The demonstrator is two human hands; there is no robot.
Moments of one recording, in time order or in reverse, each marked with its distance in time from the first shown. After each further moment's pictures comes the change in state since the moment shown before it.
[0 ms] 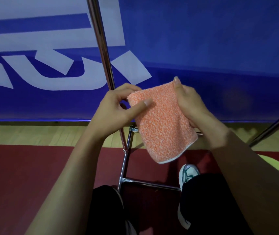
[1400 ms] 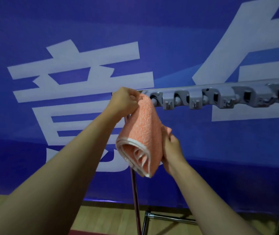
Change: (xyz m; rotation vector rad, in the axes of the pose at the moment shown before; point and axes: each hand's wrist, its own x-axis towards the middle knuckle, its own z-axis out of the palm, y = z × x) left_hand 0.115 0.258 -0.122 0.549 0.388 0.041; right_hand -0.038 -0.196 -0.039 0.853 -0.035 -0.037
